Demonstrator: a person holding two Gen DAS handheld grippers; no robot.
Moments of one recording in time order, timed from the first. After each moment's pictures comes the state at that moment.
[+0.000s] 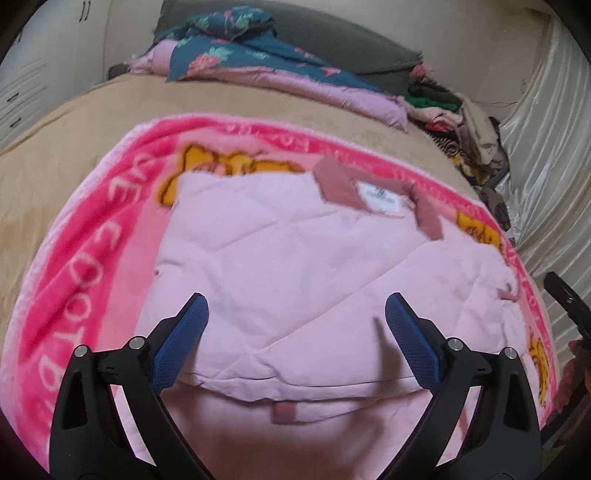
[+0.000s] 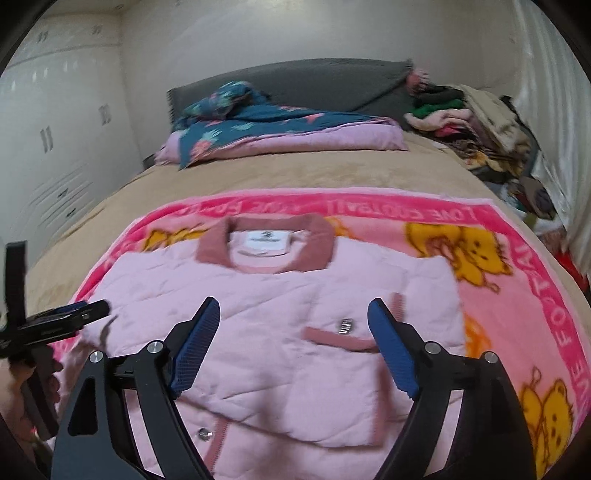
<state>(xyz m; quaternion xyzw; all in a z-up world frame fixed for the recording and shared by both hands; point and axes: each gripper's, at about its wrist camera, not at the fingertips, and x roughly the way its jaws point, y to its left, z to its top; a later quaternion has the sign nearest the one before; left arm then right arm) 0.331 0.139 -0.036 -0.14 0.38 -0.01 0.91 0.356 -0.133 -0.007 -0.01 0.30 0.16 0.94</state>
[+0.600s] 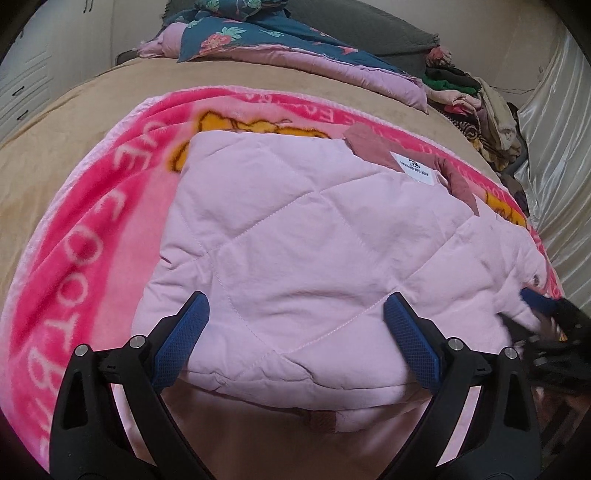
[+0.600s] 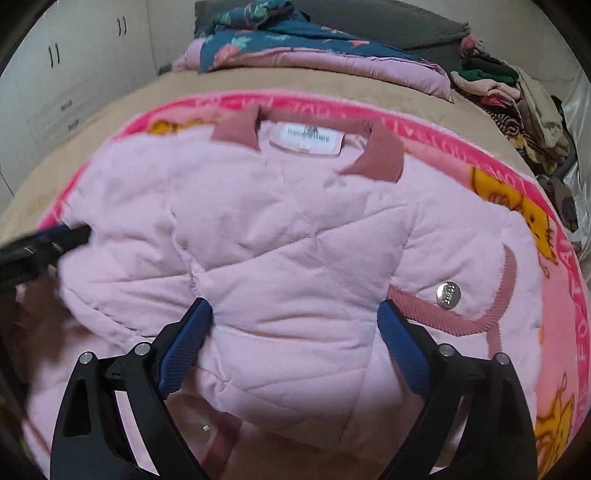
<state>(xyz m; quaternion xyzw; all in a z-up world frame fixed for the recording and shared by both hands) 0.339 0.147 -0.072 -0.13 0.41 0.01 0.90 0.398 -0.062 -0.098 -0.11 0.42 0.17 0.88</state>
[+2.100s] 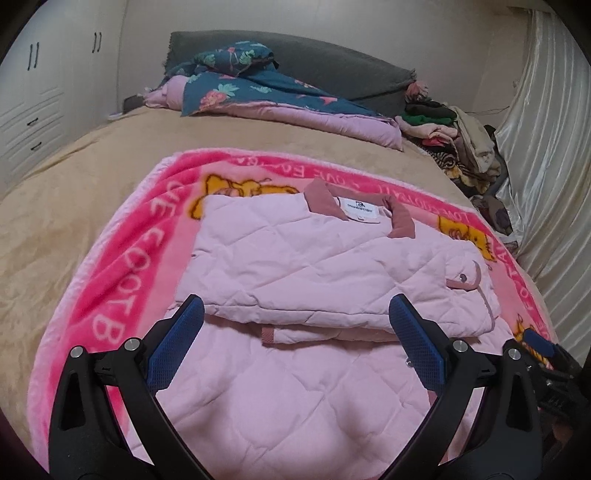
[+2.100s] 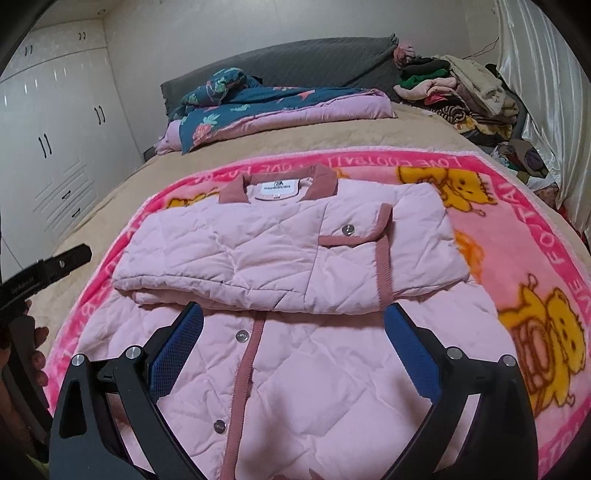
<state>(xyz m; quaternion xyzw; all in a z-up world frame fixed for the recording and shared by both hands) 0.236 0.109 0.020 -0.11 0.33 0.02 0.94 0.253 -0.142 -0.025 0.03 0.33 0.14 0.93</state>
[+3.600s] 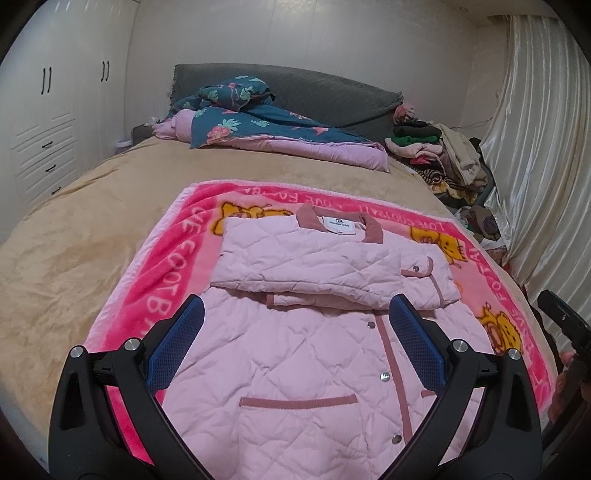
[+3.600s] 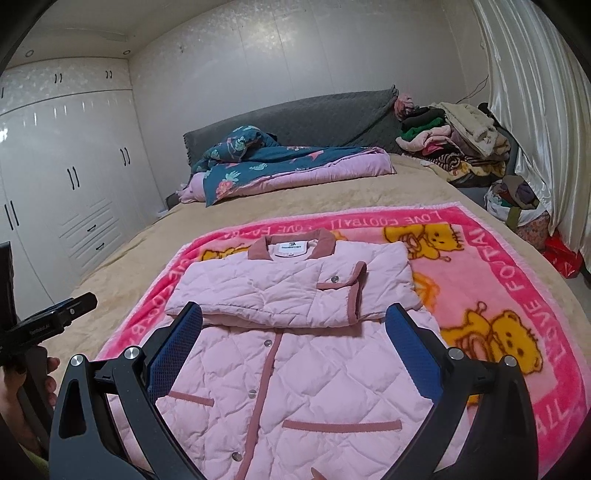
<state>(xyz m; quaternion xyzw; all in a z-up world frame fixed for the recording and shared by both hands) 0.112 0.090 0.083 -0.09 0.28 0.02 0.96 0.132 -0.195 0.068 0.05 0.23 0.16 0.96</state>
